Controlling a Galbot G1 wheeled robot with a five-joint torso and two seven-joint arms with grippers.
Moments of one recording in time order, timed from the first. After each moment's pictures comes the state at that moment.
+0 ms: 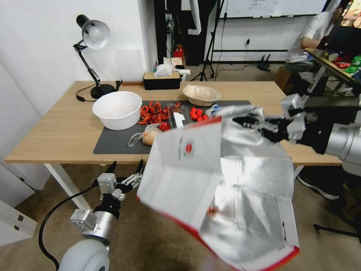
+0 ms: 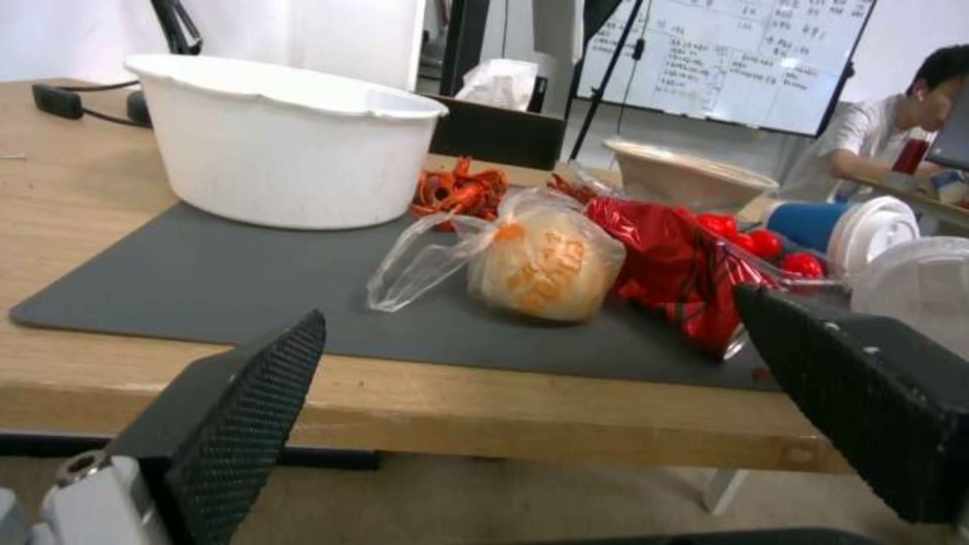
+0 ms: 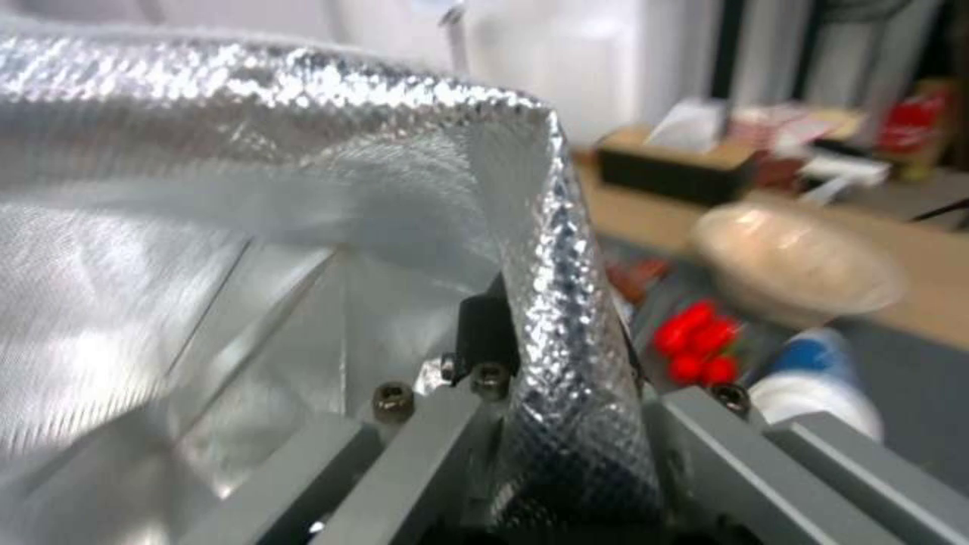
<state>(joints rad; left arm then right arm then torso) 1.66 -1.13 -0.40 -2.21 -0.54 -0.08 -0.20 -1.48 0.16 1.11 2.27 1.66 -0.43 -0.12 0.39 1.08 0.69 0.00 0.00</state>
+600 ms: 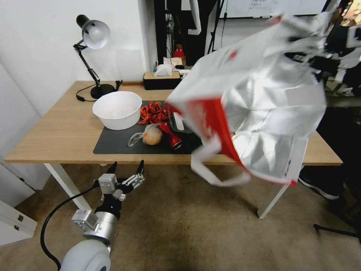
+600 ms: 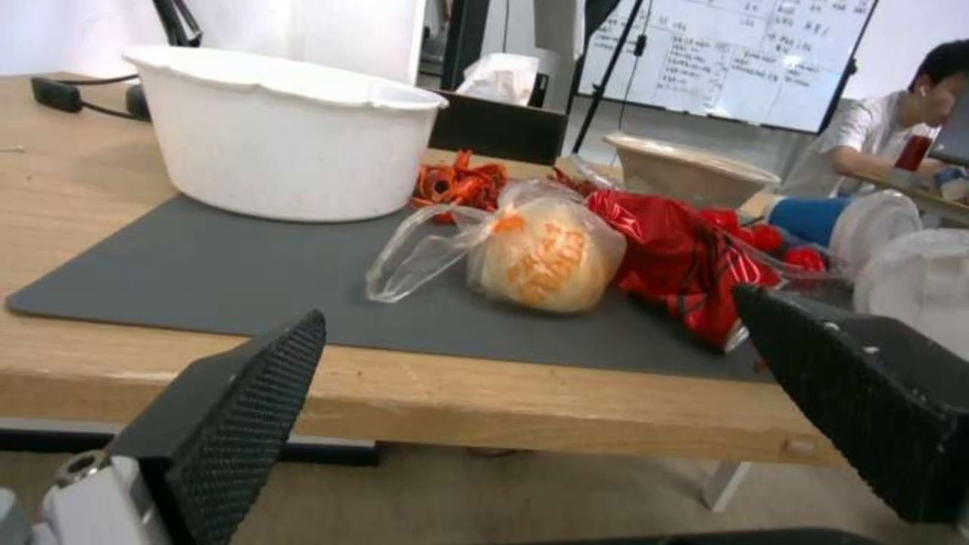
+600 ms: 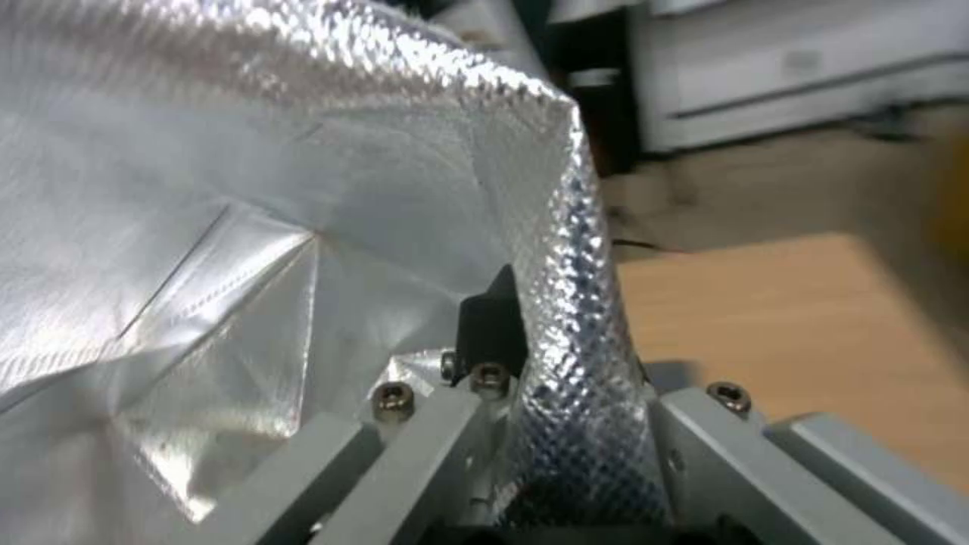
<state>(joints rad) 1.66 -1.13 -0.39 -2.21 -0.54 -0.08 -0.21 -1.19 0.14 1.02 2.07 1.98 -0.43 0.45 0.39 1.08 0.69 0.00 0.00</state>
